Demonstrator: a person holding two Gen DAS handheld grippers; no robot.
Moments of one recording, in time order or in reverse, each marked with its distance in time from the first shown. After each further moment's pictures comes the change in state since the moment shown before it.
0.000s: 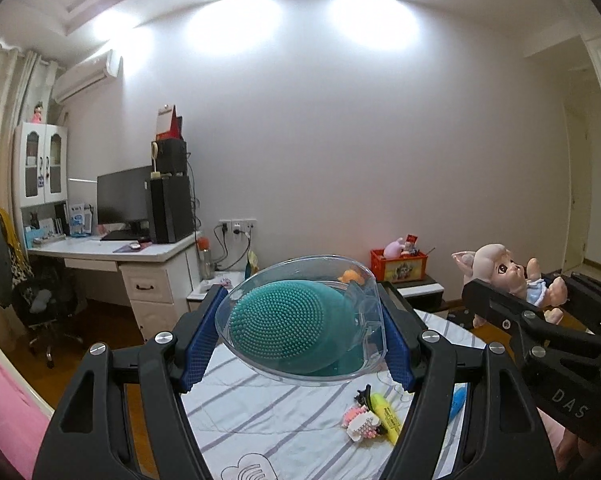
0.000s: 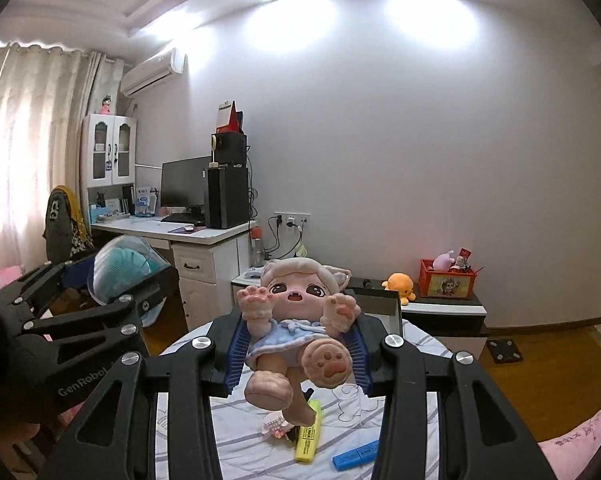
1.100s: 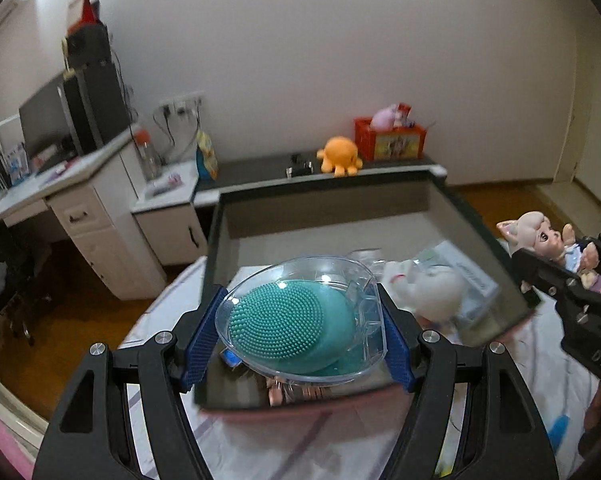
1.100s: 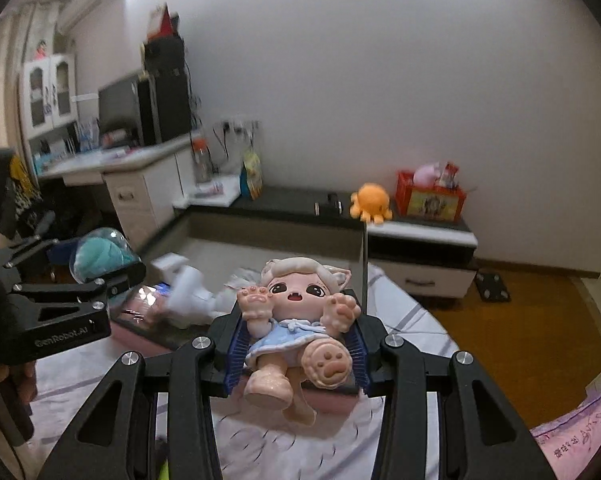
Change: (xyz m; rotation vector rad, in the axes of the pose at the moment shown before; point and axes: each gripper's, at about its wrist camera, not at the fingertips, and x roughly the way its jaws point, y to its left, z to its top) left arm 0.334 -0.032 -0.064 0.082 0.537 -0.117; right arm 0.239 -0.122 -0.052 0.046 0.410 -0.102
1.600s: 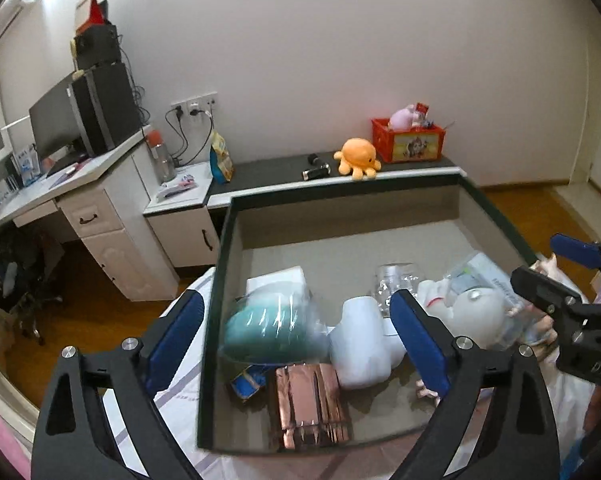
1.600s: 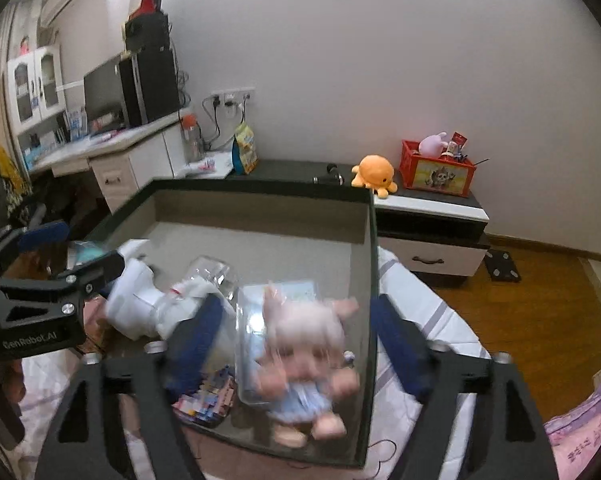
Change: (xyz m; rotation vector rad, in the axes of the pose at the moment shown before) left arm 0.007 0.010 0.007 -0.023 -0.047 0.057; right arm 0.025 -0.019 0.003 0.052 0.018 0.023
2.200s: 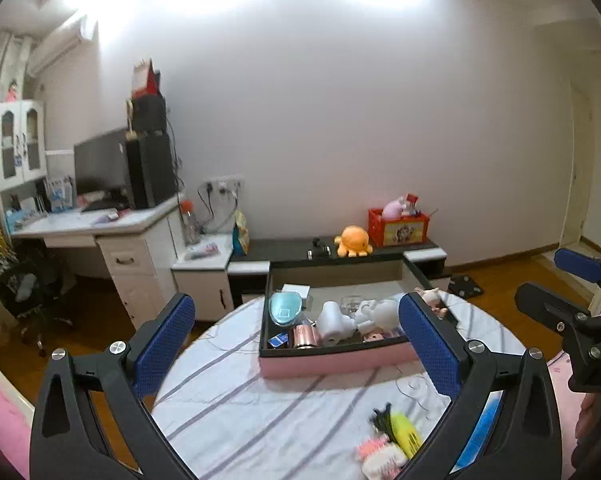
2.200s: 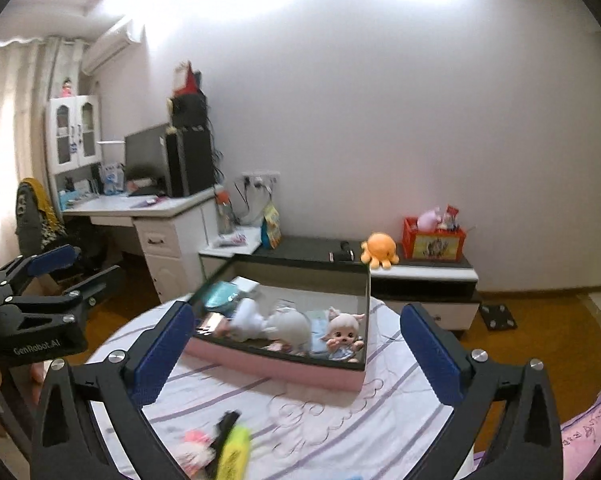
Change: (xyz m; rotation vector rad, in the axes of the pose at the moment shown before) left arm -0.236 0.007 -0.058 -0.056 -0.339 0.023; right arm -0.204 0.051 -0.026 -0.040 -0.286 0.054
